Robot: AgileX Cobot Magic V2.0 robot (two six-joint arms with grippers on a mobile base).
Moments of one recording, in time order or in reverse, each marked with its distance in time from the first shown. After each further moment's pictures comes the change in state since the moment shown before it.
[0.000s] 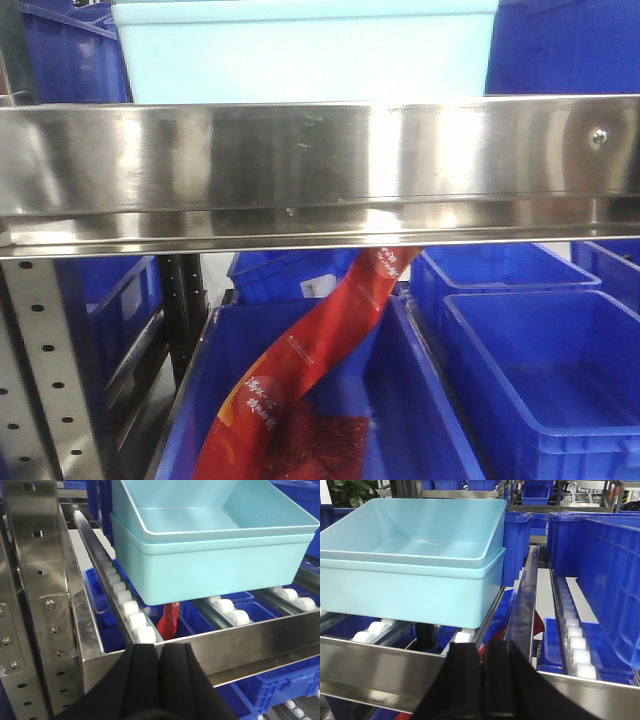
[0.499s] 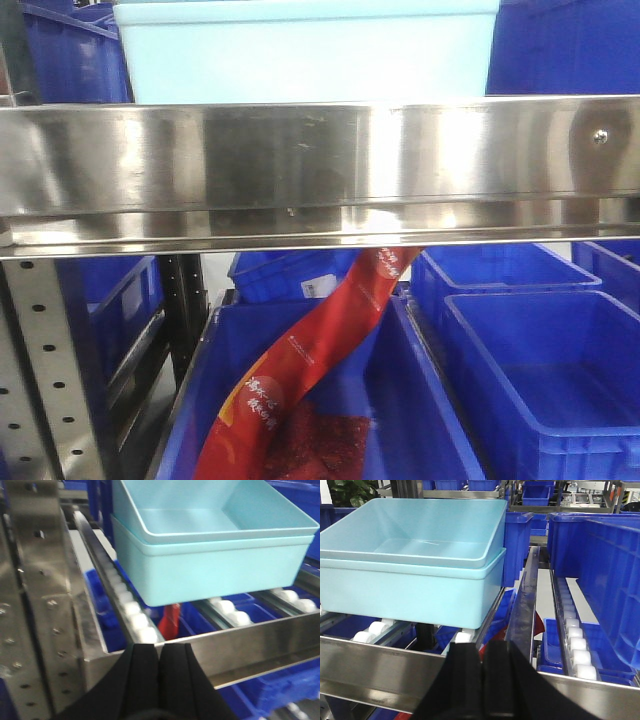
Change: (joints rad) left arm 0.032 -0.024 0.003 -0.034 0.002 0.047; right arm 0.000 0.000 0.000 -0.002 0.000 0.000
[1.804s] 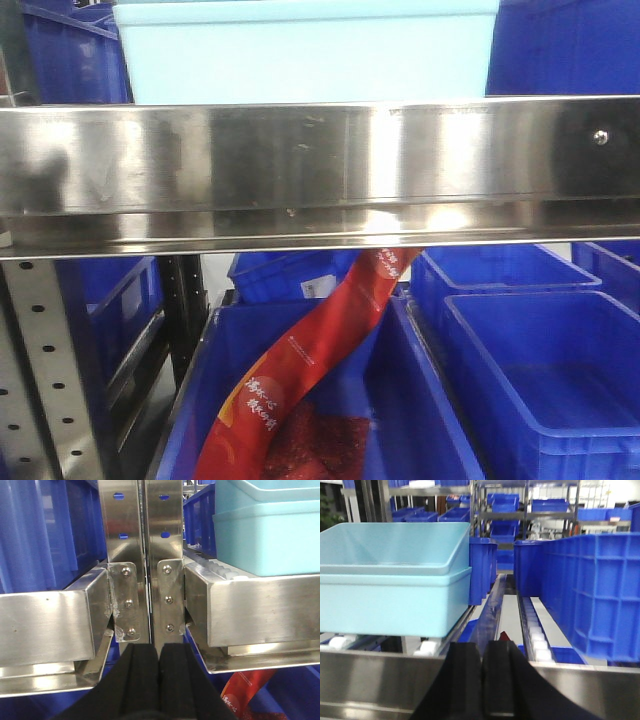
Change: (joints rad) left arm 0.350 -0.479 0.551 -0.183 -0.266 0.336; right arm -0.129 -0.257 0.278 0.000 -0.194 -0.002
